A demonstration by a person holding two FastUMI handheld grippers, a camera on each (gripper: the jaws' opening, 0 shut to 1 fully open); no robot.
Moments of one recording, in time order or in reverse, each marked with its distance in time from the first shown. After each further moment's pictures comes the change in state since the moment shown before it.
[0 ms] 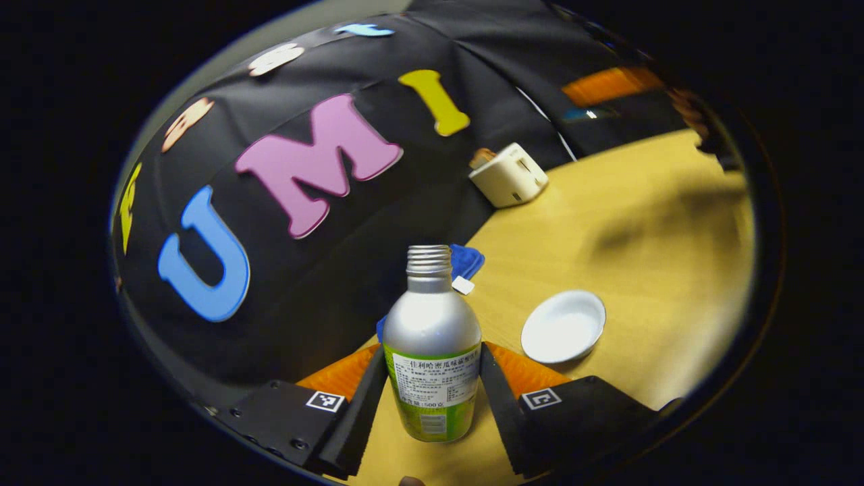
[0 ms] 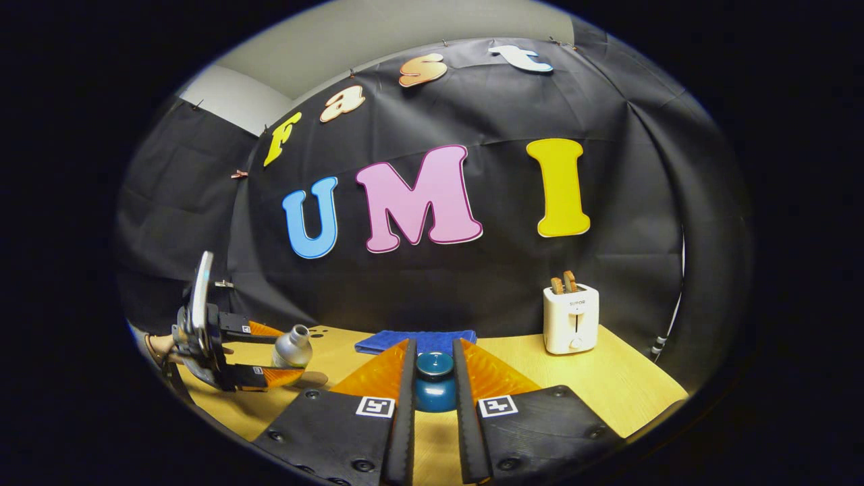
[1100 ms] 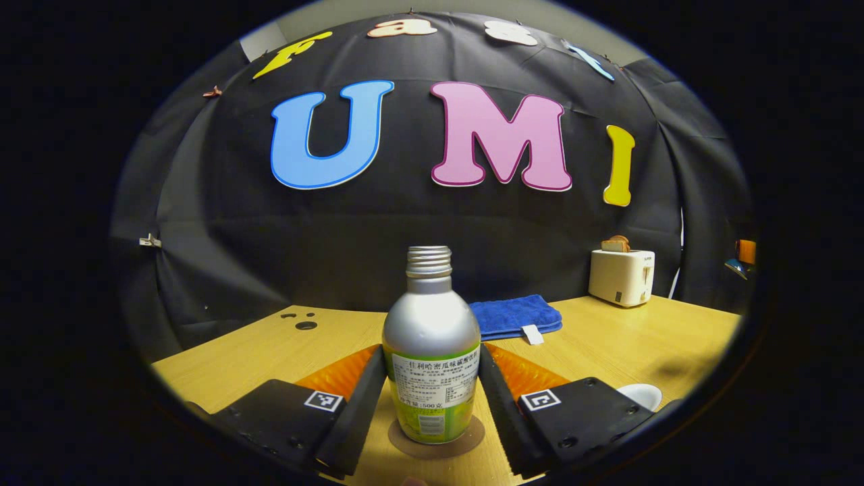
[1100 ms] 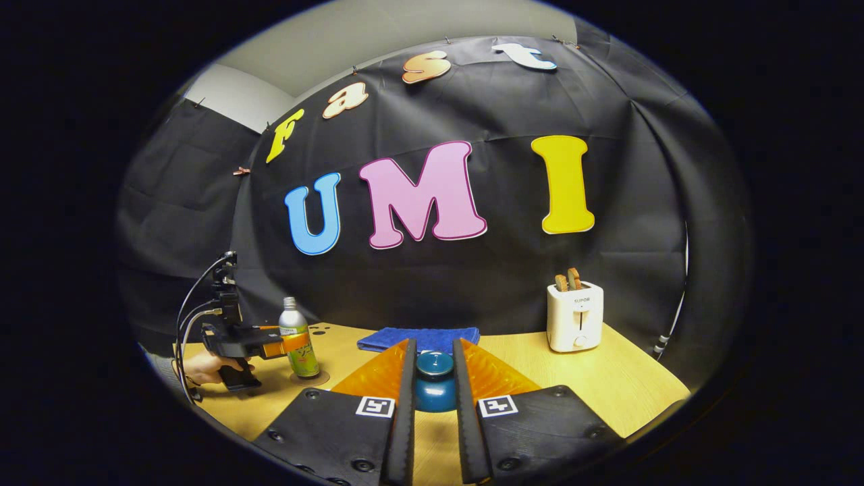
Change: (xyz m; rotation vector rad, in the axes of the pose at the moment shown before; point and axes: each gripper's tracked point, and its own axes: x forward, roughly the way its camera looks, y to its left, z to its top) left arm 0.010 0.012 -0.007 -0.595 -0.064 0.250; right arm 0.003 0.006 -0.004 -0.005 0.011 0.010
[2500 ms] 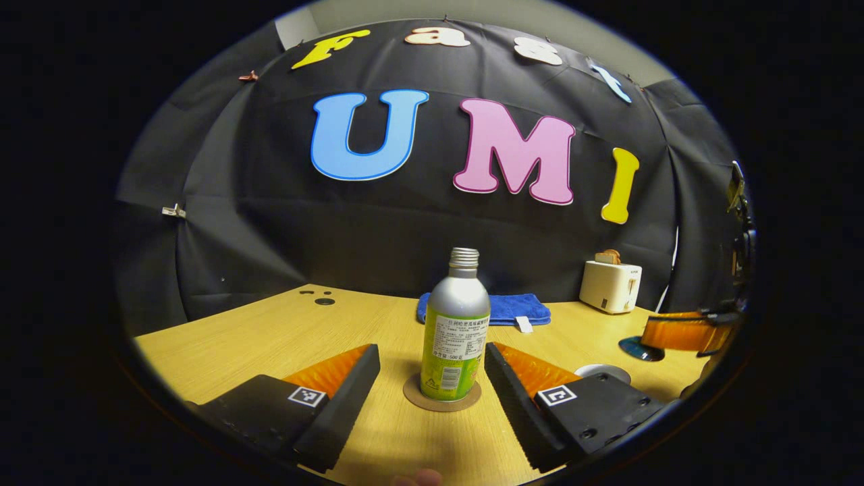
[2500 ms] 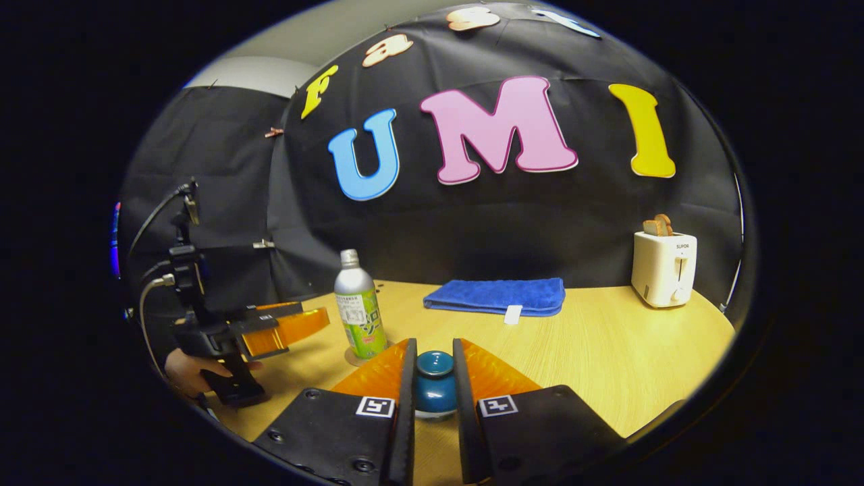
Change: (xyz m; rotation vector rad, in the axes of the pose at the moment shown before) left arm -0.082 0.019 -0.012 -0.091 0.004 -0.005; right arm 0.067 0.146 -0.112 -0.005 0.248 0.178
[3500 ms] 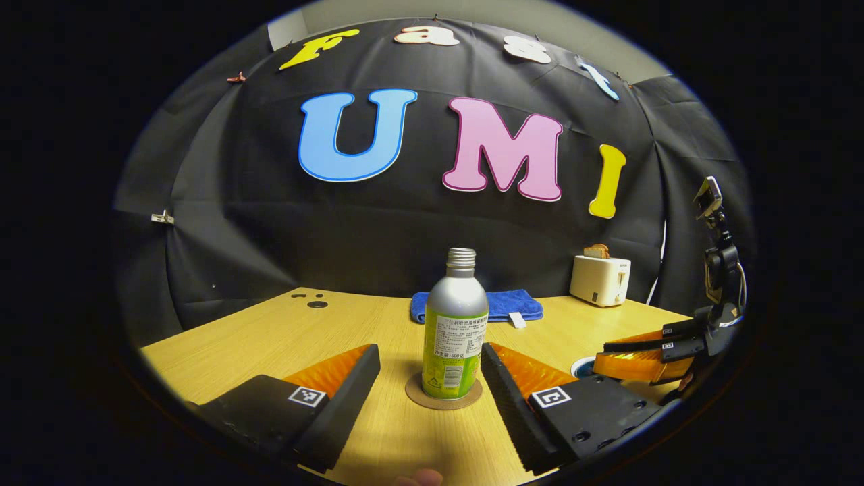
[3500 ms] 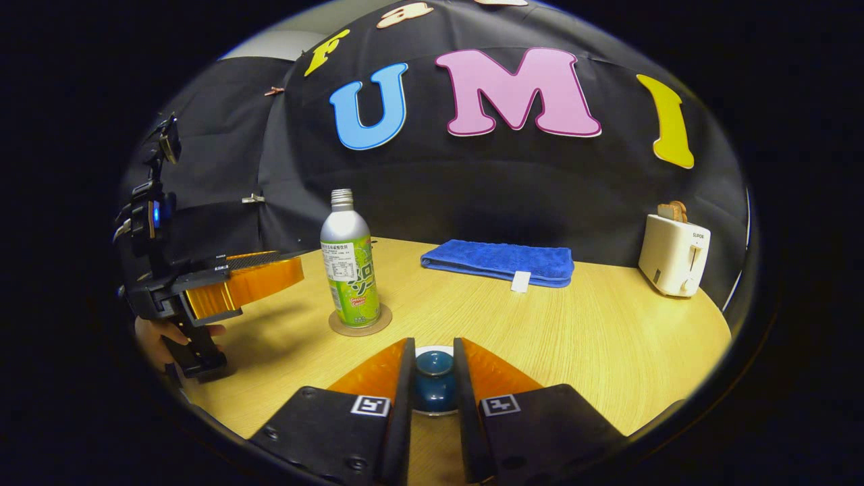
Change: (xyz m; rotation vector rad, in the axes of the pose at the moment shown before) left arm -0.002 0.006 0.004 0.031 -0.002 -0.032; right arm 0.025 0.004 -0.040 -0.052 0.139 -0.020
